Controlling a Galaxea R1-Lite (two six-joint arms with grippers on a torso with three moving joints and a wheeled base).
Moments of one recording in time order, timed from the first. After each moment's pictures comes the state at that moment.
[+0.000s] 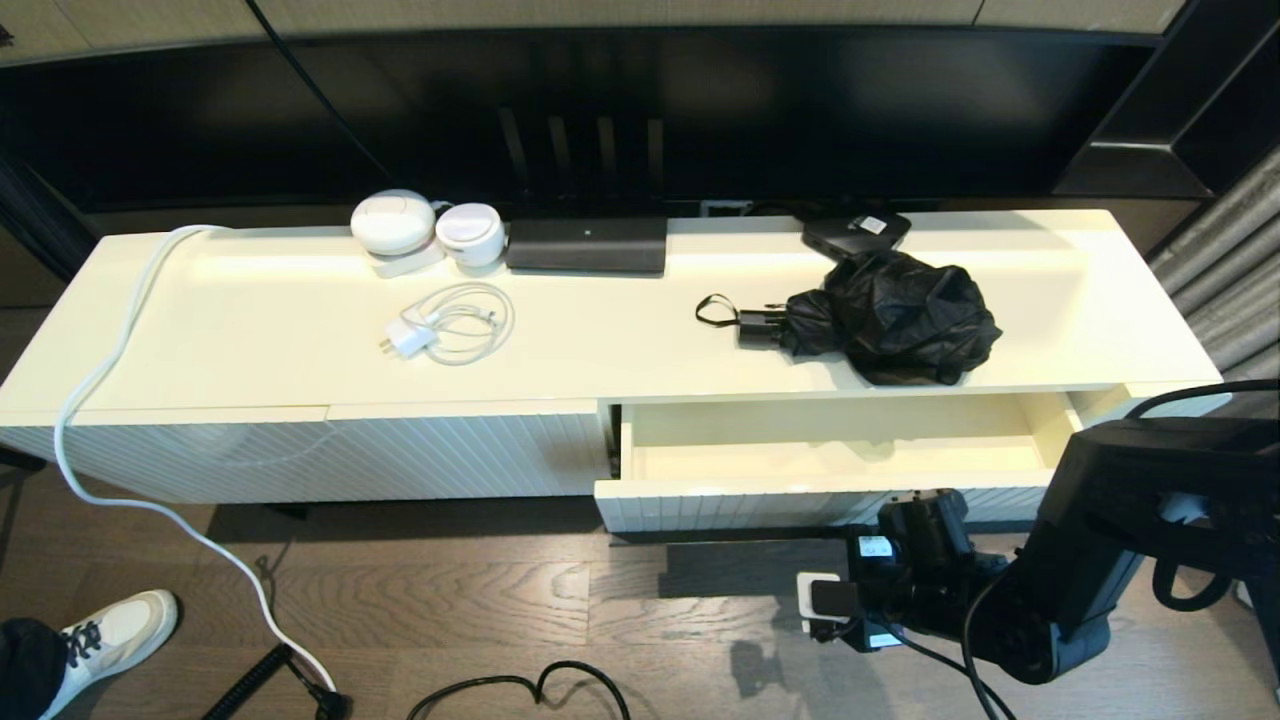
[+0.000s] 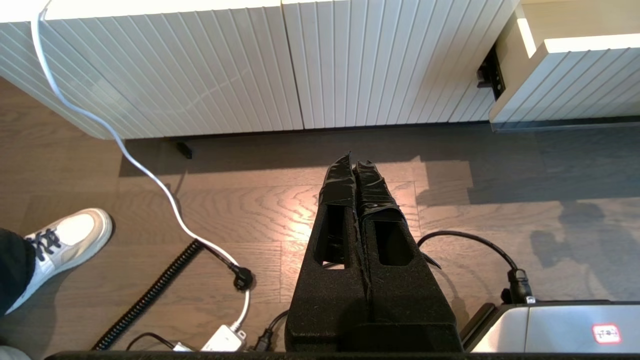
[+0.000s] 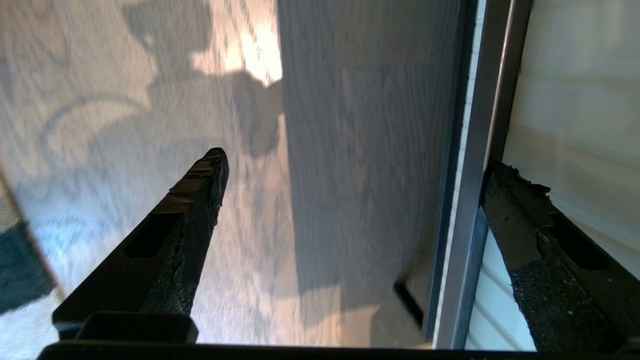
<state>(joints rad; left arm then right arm) 0.00 0.00 0.00 0.00 -0.01 0.03 0.32 2.31 -0.70 -0.86 0.07 -1.28</state>
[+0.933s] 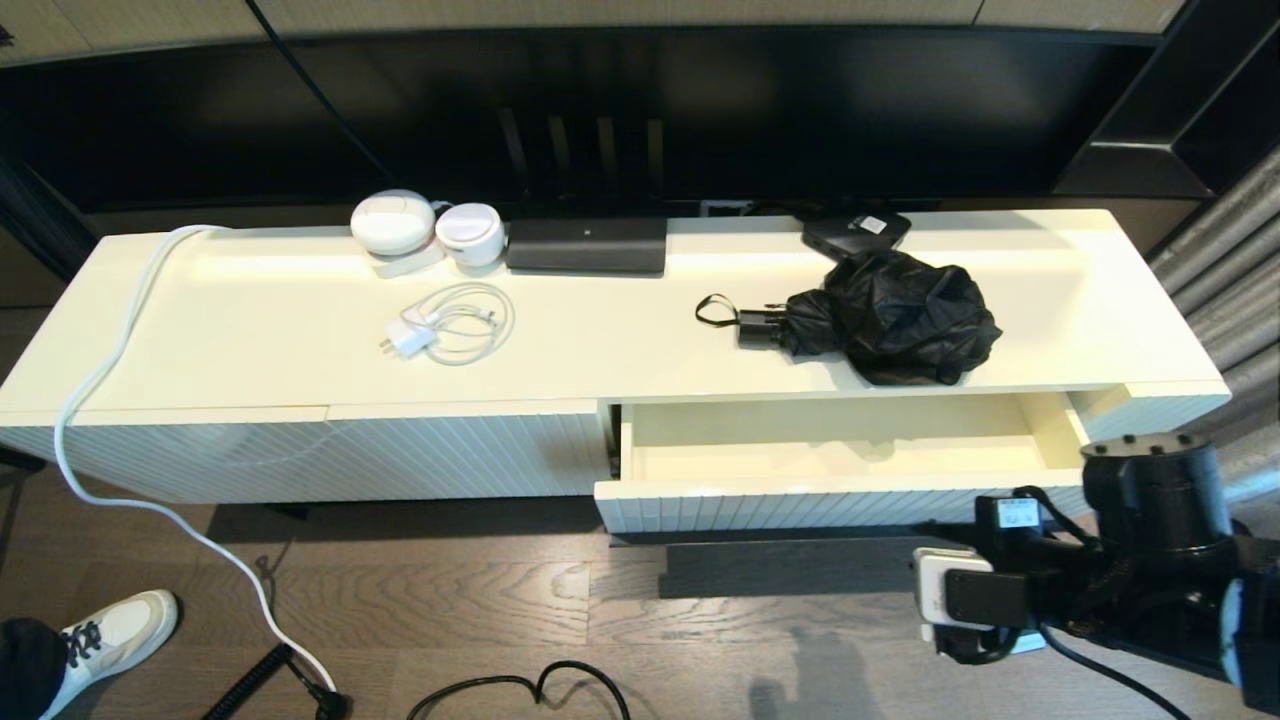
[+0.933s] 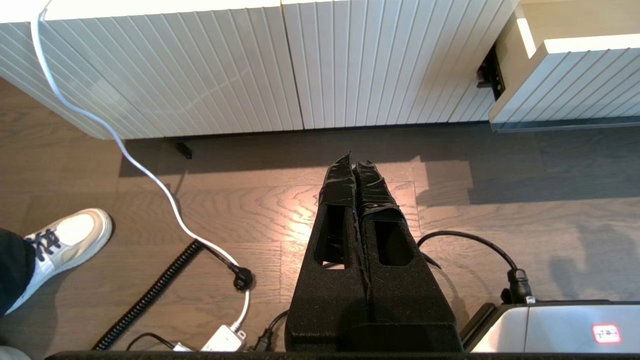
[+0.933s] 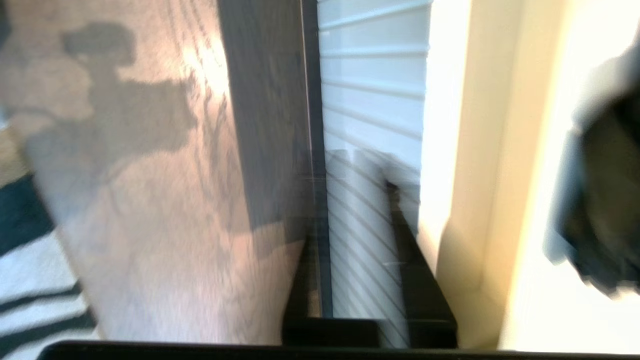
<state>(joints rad) 0.00 0.00 0.00 0.00 -0.01 0.03 0.33 1.58 -0.48 -0.52 0.06 -1.28</state>
